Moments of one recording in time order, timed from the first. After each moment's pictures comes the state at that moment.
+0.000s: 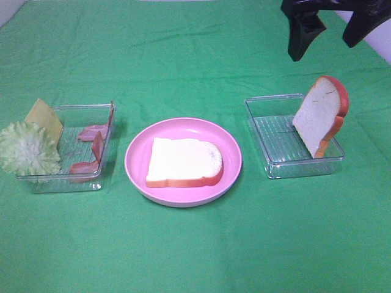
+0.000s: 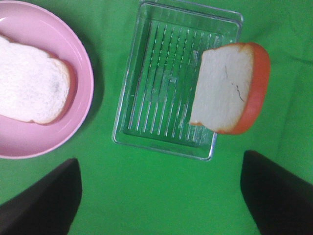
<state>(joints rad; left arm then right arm) 0.00 -0.01 -0.50 -0.06 1.03 0.08 0.33 1.69 -1.61 -0.10 1.21 0.02</state>
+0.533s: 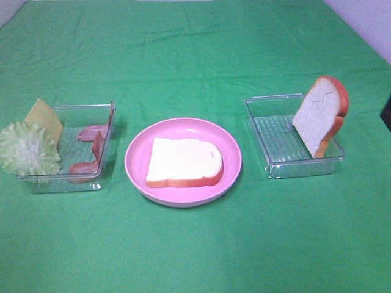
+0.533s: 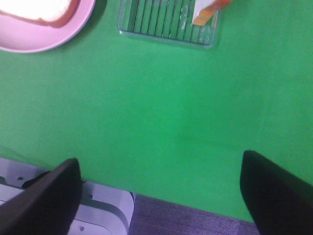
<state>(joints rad) 0.00 -0.01 -0.50 -0.06 1.03 0.08 0.33 1.05 -1.03 -0.07 1.22 0.05</state>
